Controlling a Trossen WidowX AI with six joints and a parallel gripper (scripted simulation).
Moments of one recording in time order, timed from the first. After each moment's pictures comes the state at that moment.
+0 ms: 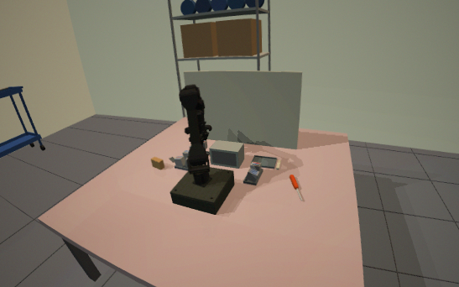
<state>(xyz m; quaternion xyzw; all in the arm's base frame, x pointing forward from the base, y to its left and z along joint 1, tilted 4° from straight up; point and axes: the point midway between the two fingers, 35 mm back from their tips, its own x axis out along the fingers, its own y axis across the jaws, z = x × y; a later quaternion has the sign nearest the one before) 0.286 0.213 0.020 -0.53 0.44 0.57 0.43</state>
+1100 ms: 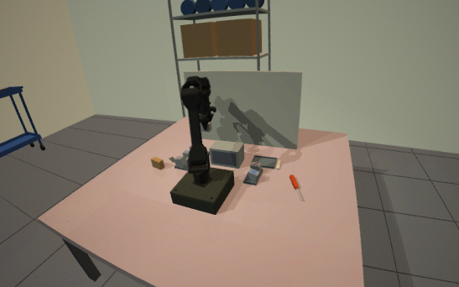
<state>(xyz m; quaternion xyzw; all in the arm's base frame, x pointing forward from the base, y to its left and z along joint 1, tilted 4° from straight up) 0.307 0.178 0.128 -0.54 0.44 0.57 0.44</state>
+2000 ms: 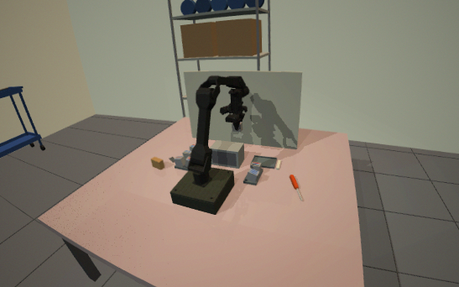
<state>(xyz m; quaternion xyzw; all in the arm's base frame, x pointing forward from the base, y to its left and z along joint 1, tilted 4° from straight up) 0.372 0.018 0.123 -0.53 0.45 0.55 0.45</state>
